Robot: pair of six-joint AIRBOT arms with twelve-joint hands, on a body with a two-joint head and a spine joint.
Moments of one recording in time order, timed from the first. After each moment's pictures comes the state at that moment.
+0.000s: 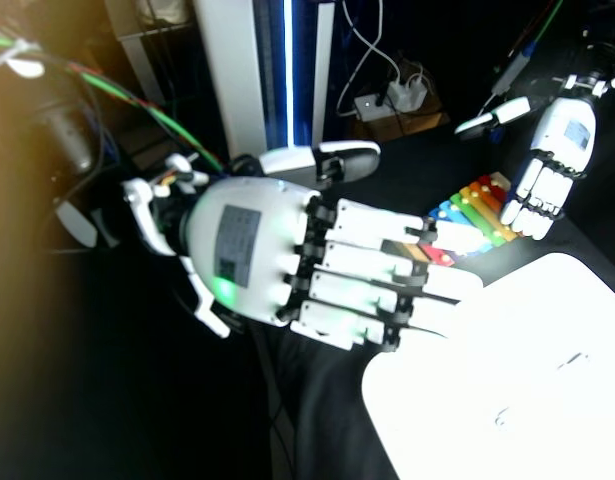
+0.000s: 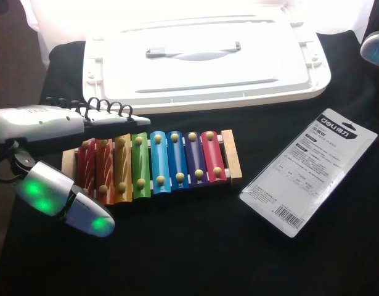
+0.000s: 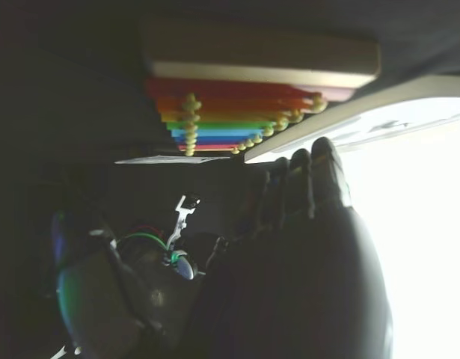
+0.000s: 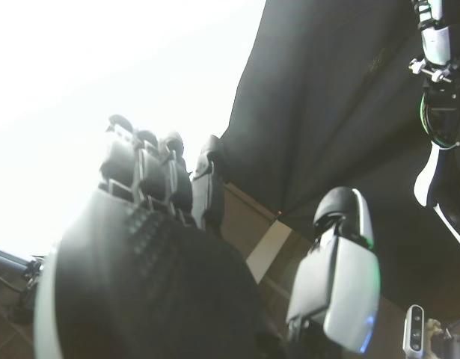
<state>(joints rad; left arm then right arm) 0.80 -0.89 1.17 0.73 -0.56 0.19 -0.92 -1.01 1.39 0.02 1.27 -0.05</state>
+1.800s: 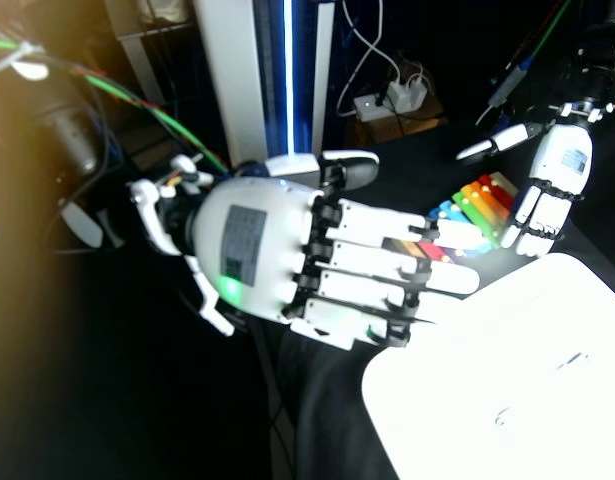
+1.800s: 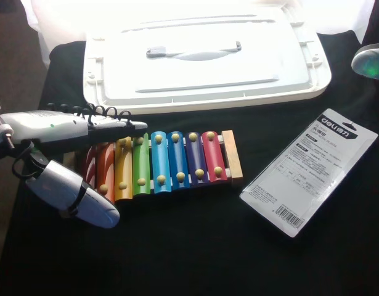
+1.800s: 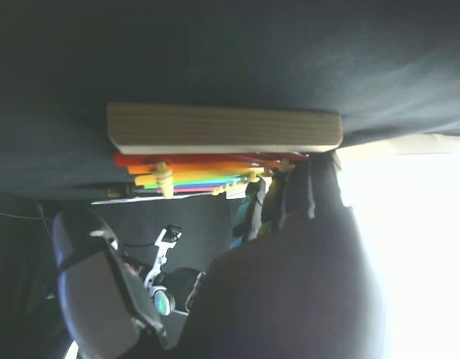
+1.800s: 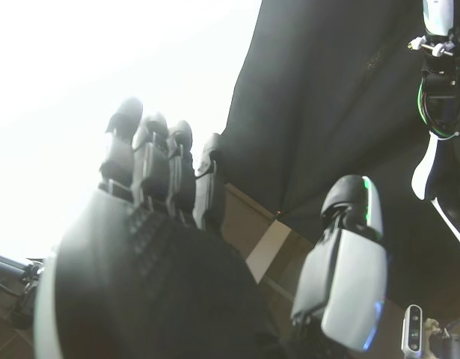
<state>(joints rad) 0.81 -0.98 1.26 0.73 -0.46 0.19 -0.92 -1.01 1.39 0.01 1.27 -0.05</state>
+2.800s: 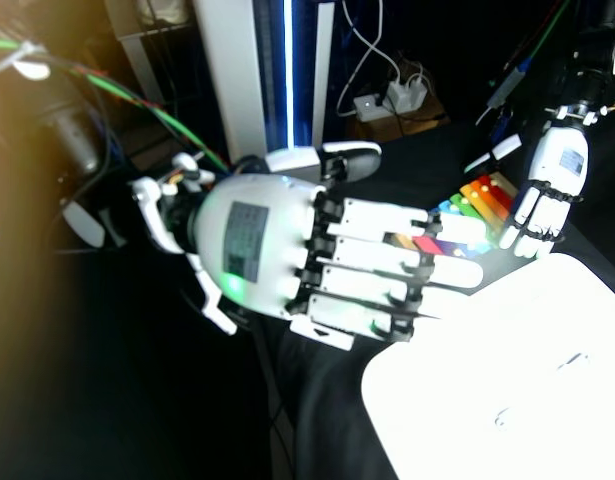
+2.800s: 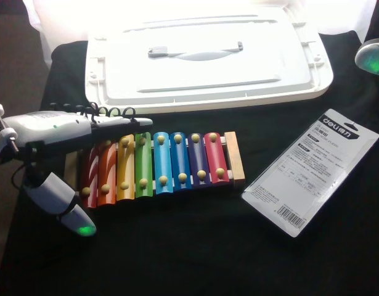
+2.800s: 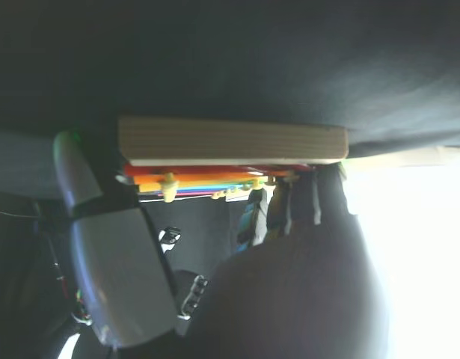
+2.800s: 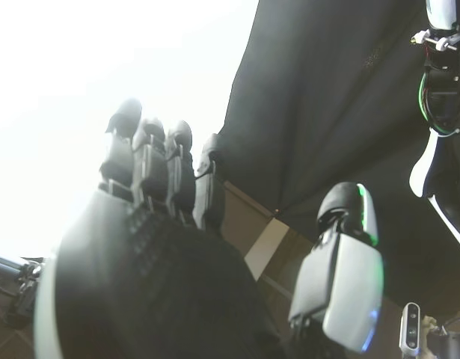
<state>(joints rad) 0.83 -0.99 1.26 0.74 -0.46 0.17 -0.92 -1.01 1.39 0.01 1.29 -0.05</state>
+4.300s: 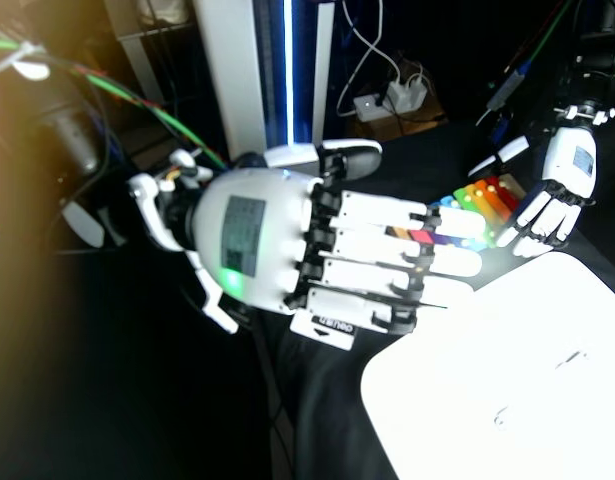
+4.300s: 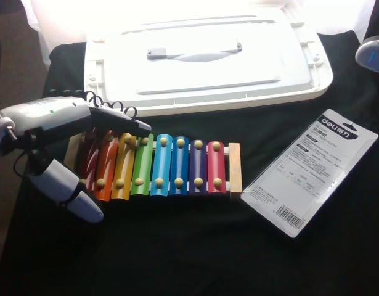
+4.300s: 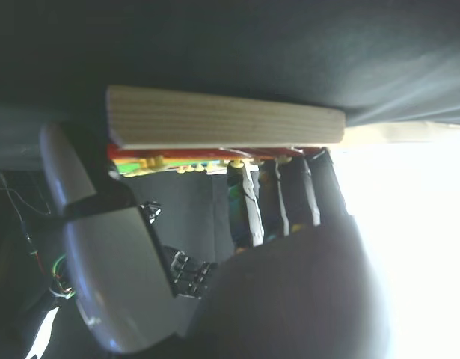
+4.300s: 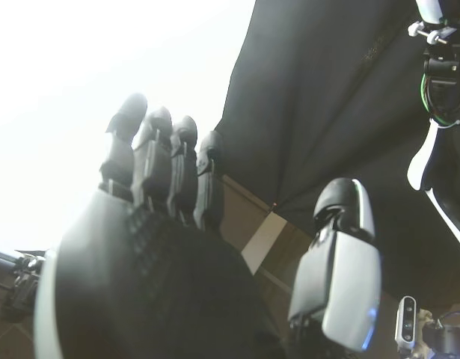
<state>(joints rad) 0.86 -1.01 1.28 0.50 -0.55 0.31 -0.92 -1.01 1.39 0.00 1.31 -0.05</state>
